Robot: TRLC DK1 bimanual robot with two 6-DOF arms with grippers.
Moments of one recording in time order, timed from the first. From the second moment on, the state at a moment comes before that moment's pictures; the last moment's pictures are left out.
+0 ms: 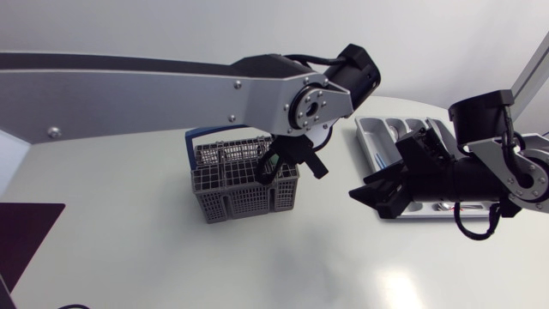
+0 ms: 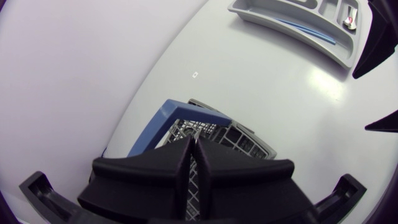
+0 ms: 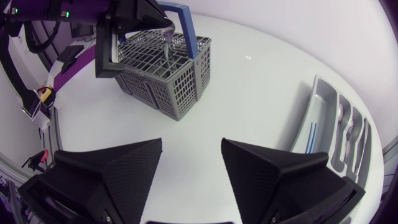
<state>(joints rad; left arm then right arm) -0.92 2.03 1.73 -0.72 -0.70 0.16 0.16 1.22 0.69 -0.34 -0.48 -0.35</state>
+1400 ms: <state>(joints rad) -0.88 1.65 1.61 -0.71 -0.22 0.06 0.53 0.81 0.47 -0.04 -0.17 -0.34</state>
